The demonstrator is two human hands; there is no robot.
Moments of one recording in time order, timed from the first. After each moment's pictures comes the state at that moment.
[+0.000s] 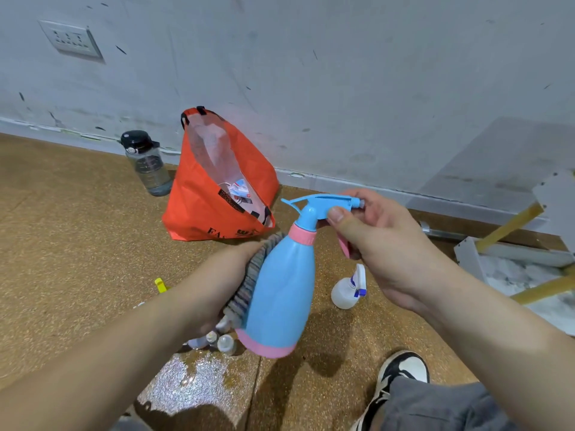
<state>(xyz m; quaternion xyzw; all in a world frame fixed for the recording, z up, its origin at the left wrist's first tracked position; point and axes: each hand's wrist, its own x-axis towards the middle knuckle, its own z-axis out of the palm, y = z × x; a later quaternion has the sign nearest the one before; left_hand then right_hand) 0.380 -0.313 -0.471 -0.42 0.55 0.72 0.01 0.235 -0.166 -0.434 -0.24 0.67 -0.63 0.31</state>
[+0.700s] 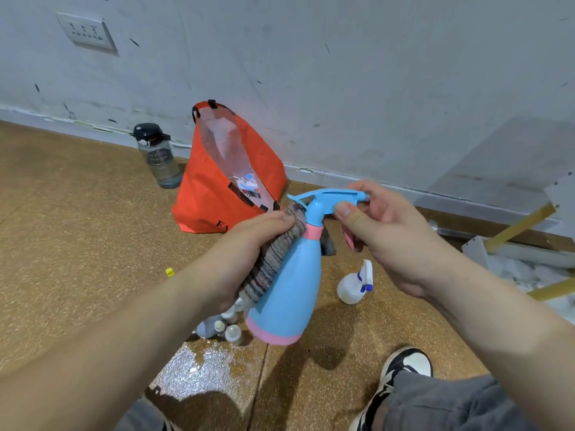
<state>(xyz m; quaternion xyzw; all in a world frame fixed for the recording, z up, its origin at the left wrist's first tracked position) 0.372 -0.317 -0.463 -0.30 0.54 0.79 -0.03 0.232 -0.168 -0.438 -0.30 0.65 -0.62 0.33</state>
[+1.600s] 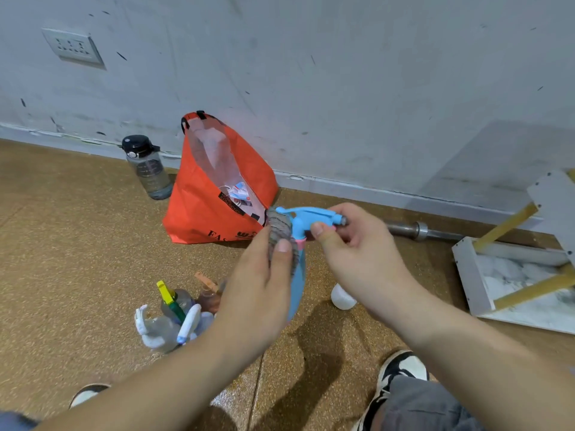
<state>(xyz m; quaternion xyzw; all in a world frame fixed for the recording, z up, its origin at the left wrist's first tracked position) 0.380 -0.271 -0.491 -0.29 0.78 0.51 -0.24 0.254 -0.175 -0.455 -0.27 0.75 -0.57 0.20</state>
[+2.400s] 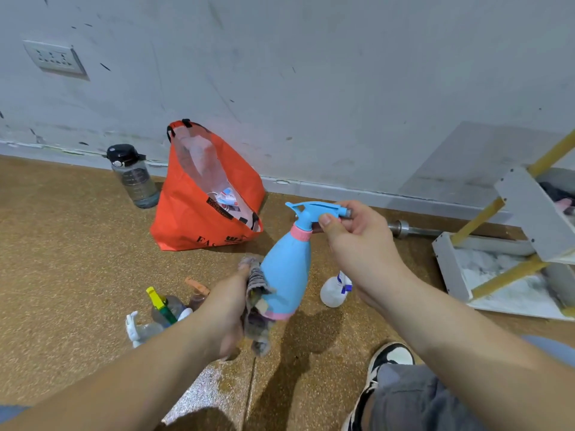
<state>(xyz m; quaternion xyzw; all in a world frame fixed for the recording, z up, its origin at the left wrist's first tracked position) 0.383 -0.288 -0.516 -0.49 0.46 0.74 0.00 0.251 -0.164 -0.453 -0.16 0.75 -0.61 0.18</state>
